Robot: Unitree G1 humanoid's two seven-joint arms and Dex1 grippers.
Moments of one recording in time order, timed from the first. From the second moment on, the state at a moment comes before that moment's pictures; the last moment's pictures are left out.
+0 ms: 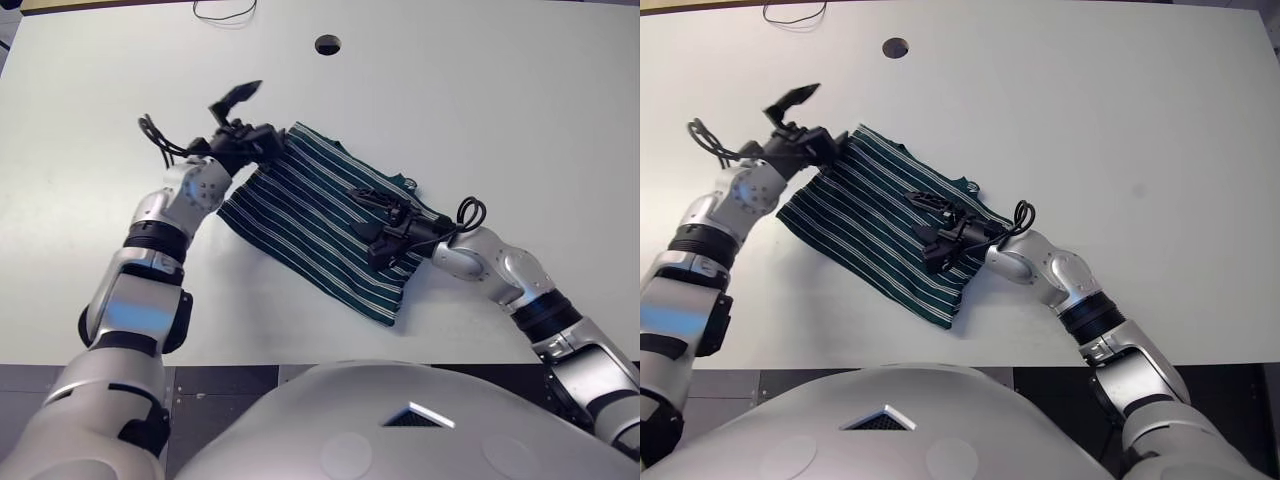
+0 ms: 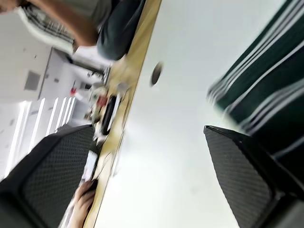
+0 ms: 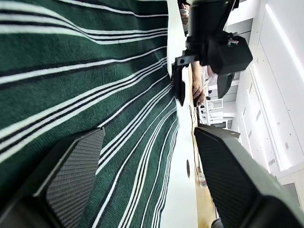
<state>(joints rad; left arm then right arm) -0.58 0.54 -0.31 1.03 0.56 -0.64 0.03 -0.19 -0.48 0.62 0.14 -0.80 -0.50 0.22</state>
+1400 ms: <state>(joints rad) -0.13 0.41 0.06 0.30 0.32 -0.57 0.20 -0.49 -0.22 0.35 0.70 -0.46 -0.48 -0.13</state>
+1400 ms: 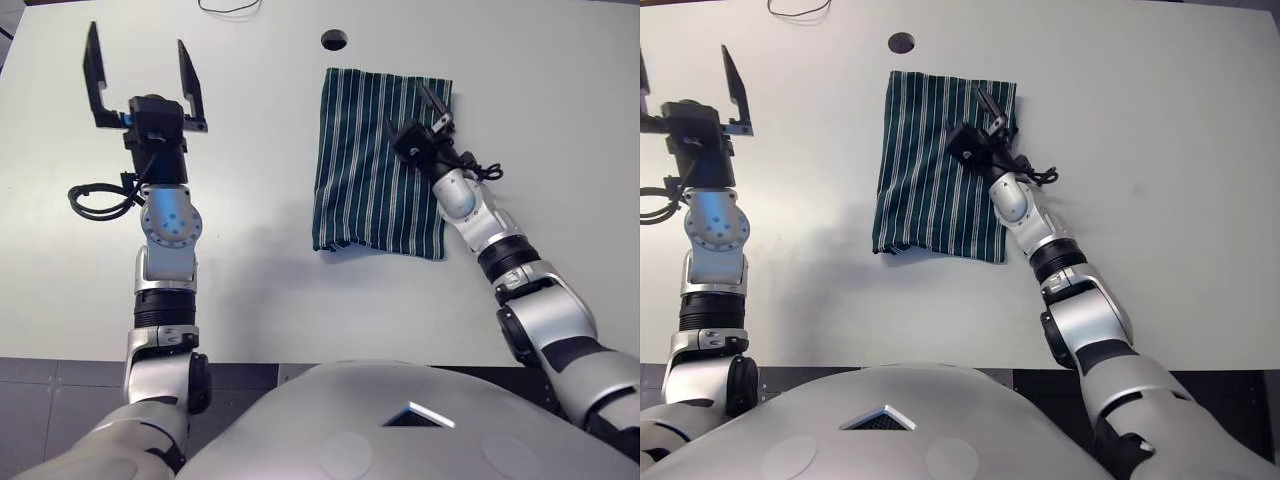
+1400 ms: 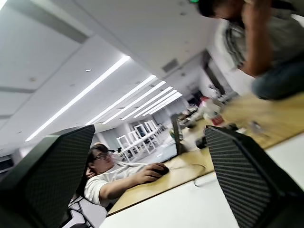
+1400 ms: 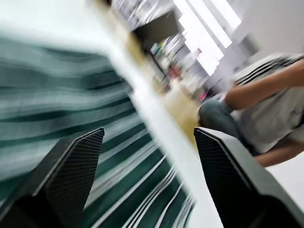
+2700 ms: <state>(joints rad) -0.45 0.68 -0.56 0.67 0.63 -1.11 -0.37 -0.37 -0.79 0.51 0.39 -0.78 -0.81 0.31</state>
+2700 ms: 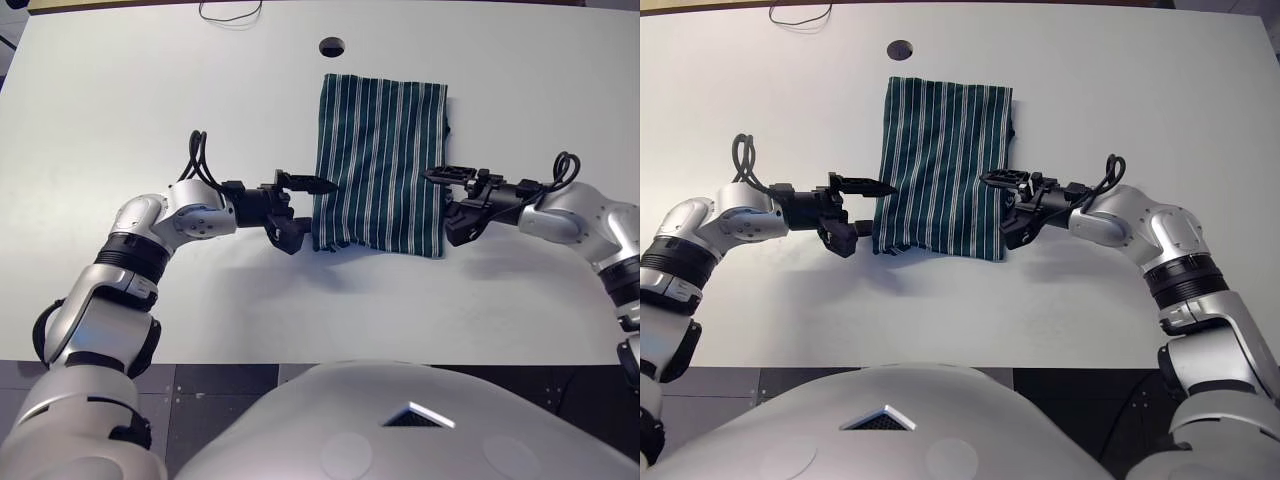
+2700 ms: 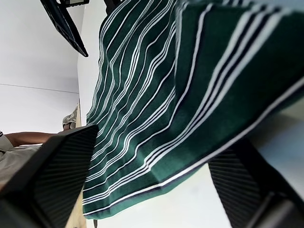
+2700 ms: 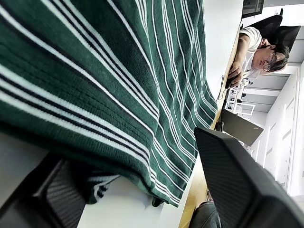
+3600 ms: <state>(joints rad) -0.42 0.66 -0.59 0.78 0.48 -1.21 -0.34 -0.33 -0.75 0.54 0.46 -0.75 -0.87 0.13</state>
